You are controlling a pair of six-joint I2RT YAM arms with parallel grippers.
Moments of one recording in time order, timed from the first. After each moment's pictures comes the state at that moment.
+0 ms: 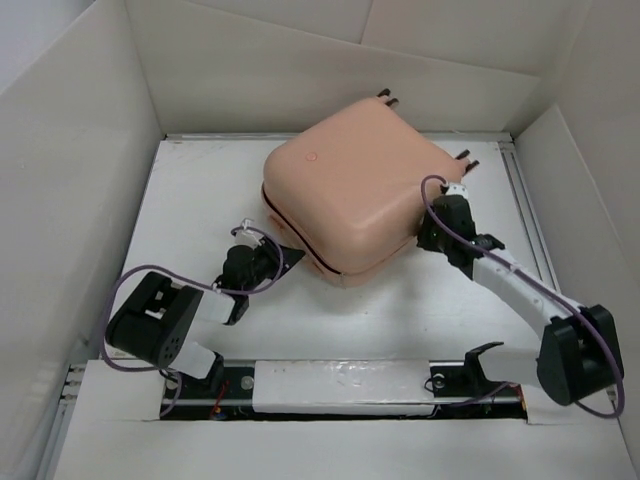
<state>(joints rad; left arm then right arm) -0.42 1.50 0.27 0.92 0.20 -1.04 0.35 1.18 0.74 -0.26 0.23 0.46</state>
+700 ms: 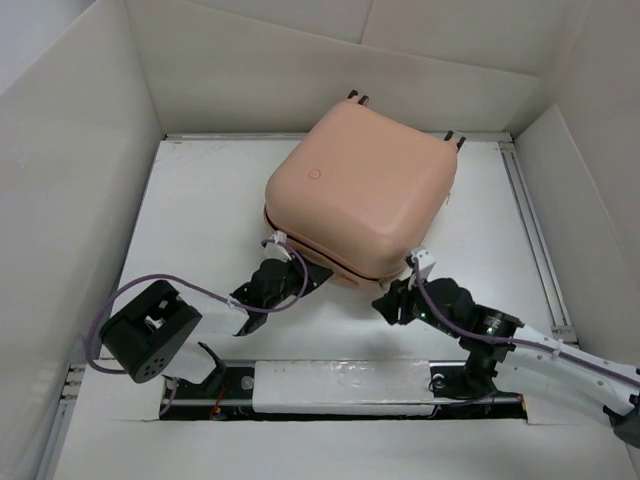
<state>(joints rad) -0.76 1.37 0.28 0.72 -0.03 -1.10 0.94 0.60 0.40 -0.18 0.13 0.50</state>
